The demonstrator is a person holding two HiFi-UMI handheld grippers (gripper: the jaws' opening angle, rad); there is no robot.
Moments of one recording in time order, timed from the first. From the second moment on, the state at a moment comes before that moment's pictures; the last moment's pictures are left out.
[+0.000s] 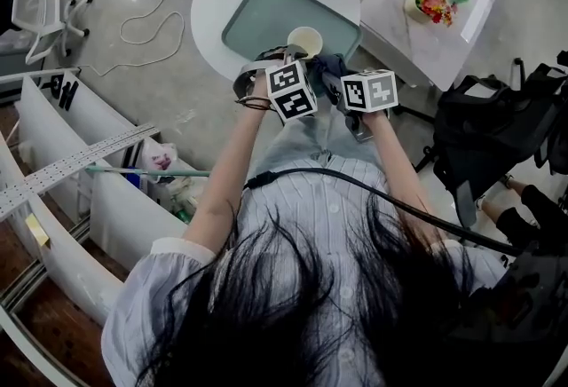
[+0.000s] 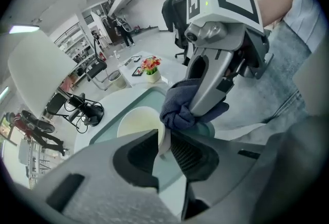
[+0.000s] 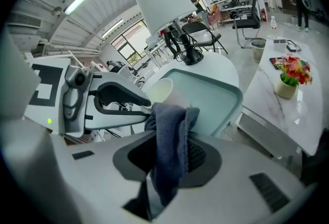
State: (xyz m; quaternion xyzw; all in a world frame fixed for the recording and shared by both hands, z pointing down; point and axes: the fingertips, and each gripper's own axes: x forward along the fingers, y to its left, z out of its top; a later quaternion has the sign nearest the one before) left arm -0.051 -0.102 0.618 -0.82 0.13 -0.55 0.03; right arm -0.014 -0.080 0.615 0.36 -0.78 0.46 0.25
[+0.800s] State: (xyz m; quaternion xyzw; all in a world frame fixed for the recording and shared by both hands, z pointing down) left arm -0.047 -0.096 0.624 -0.81 -0.04 -0.58 0.07; right arm -0.010 -0.086 0.616 0.35 -0.78 0.45 0.26
